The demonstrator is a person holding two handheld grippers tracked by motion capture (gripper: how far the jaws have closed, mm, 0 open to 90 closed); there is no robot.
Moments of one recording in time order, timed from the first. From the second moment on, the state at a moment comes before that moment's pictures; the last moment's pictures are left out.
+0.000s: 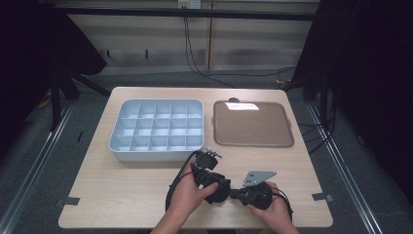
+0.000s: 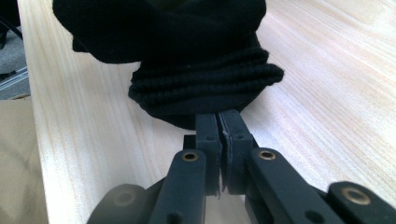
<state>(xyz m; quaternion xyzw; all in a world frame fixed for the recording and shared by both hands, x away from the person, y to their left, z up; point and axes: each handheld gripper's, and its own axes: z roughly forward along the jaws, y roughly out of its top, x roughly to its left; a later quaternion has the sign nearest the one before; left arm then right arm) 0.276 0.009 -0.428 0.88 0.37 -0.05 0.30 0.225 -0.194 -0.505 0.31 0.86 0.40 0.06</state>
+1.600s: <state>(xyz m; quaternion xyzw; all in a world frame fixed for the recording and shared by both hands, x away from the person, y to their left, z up) 0.291 0.030 -0.462 0.86 0.42 -0.06 0.28 0.225 -0.193 -0.505 0.31 0.86 0.40 0.07</state>
